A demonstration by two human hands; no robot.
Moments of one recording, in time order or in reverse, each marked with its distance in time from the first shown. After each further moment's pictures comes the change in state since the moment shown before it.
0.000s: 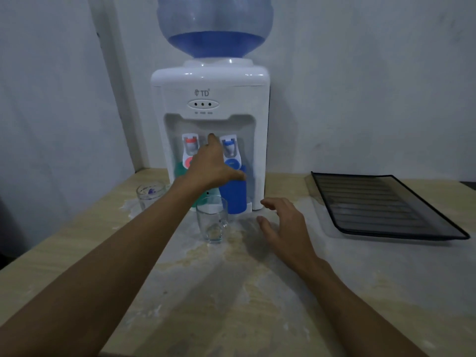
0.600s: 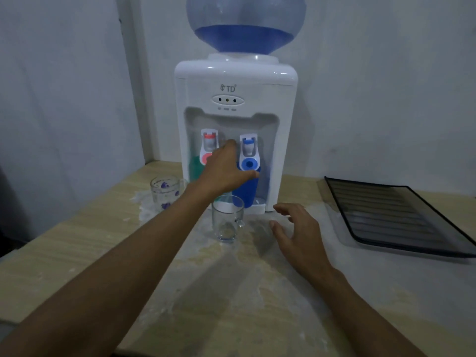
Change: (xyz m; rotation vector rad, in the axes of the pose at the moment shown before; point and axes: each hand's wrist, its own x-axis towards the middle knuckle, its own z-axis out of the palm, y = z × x) left_hand -0.003 -0.023 0.002 -0.036 0.024 0.032; right_hand -0.002 0.001 0.009 -0.003 0.013 -0.012
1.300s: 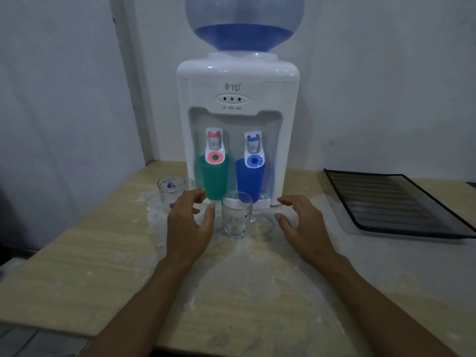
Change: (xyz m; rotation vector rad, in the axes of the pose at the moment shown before) left_hand -0.111 -0.097 0.015 -0.182 0.475 0.100; right_hand 0.003 -0.011 0.001 -0.061 -0.023 -0.022
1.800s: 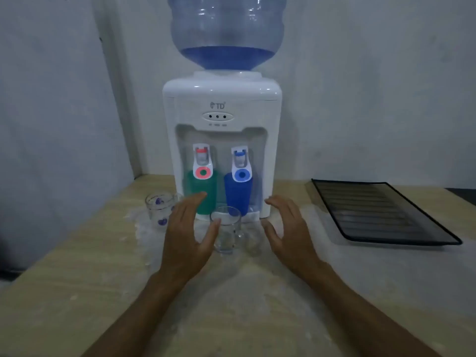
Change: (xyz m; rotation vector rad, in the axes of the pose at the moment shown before) left_hand 0.001 0.023 -0.002 -0.018 -0.092 0.207; right_hand 0.010 -0.007 0.004 0.028 0.083 -0.127
